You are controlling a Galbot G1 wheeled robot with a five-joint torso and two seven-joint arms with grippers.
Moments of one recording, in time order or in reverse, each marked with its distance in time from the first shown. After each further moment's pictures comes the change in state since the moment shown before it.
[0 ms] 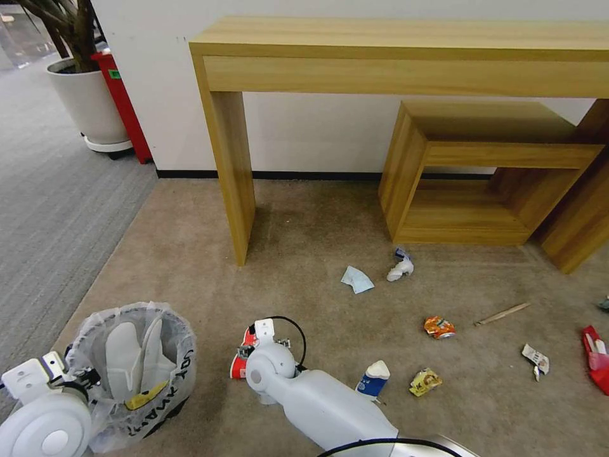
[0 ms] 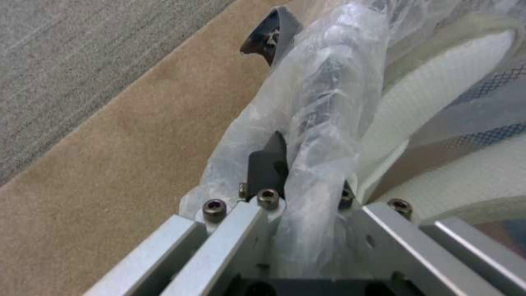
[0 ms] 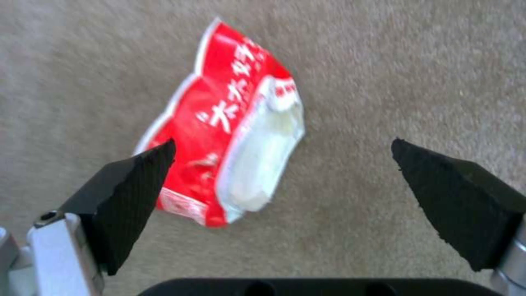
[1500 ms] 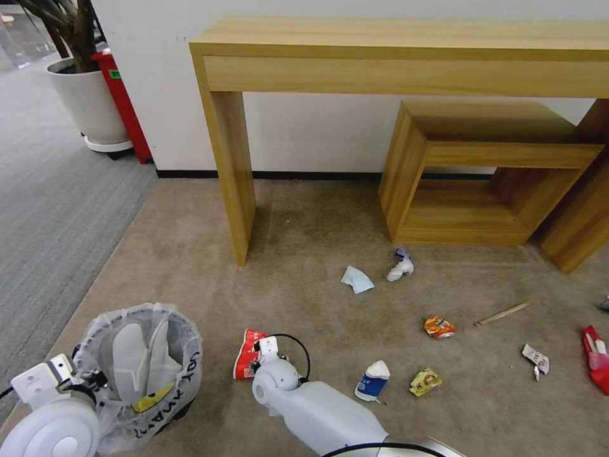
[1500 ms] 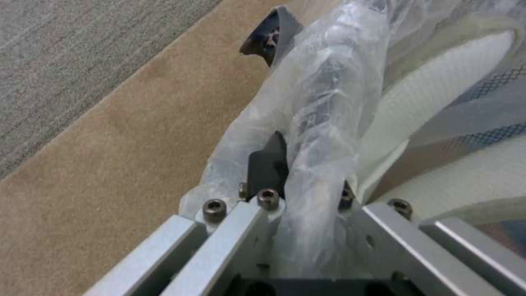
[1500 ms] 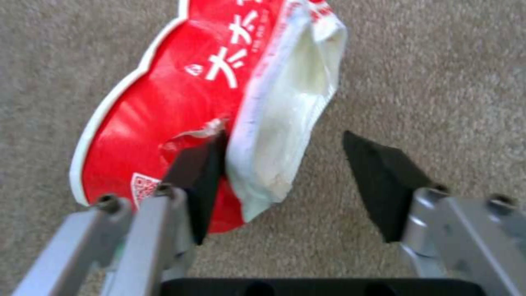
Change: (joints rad) left arm 0.004 -0.017 0.037 -0.007 0.048 -0.011 0.018; right arm -0.004 0.044 0.002 -0.234 -0.105 0.092 -0.203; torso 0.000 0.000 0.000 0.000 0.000
